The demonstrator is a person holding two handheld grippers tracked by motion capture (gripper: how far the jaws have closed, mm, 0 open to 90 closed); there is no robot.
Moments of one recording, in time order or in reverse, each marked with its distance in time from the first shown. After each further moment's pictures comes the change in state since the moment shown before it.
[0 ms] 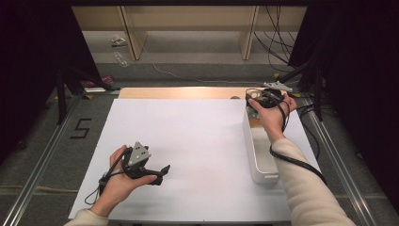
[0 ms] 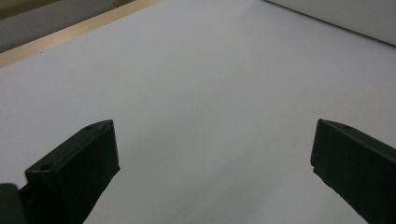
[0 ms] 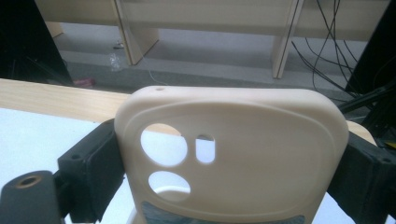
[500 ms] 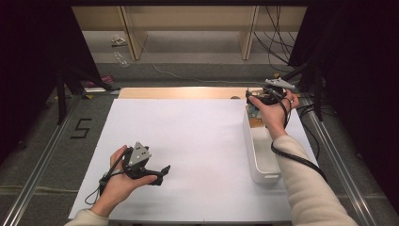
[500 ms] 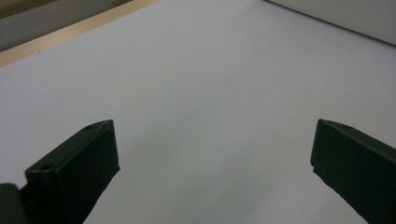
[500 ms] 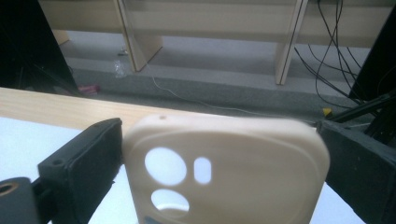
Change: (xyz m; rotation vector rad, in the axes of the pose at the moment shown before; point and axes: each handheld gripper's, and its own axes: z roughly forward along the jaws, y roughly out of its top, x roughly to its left) left arm -0.001 0.000 0.000 0.000 -0.003 0.000; right arm -0.004 0.011 -0.002 -0.028 0.017 0.003
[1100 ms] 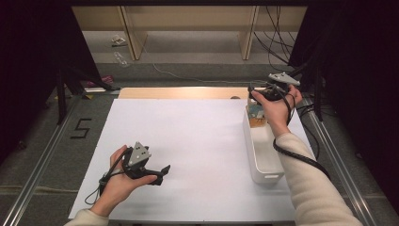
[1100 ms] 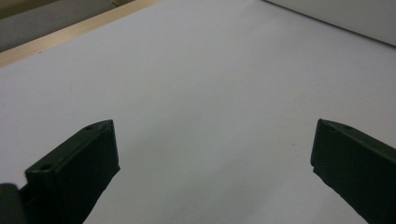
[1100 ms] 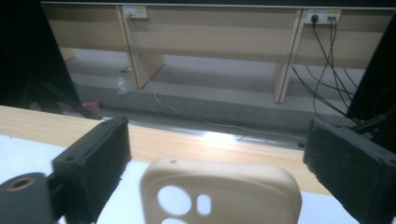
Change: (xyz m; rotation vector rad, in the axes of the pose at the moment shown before) left arm 0.000 0.000 0.000 -0.002 0.004 -0.002; right arm 0.002 0.018 -0.017 -0.073 0.010 -0.011
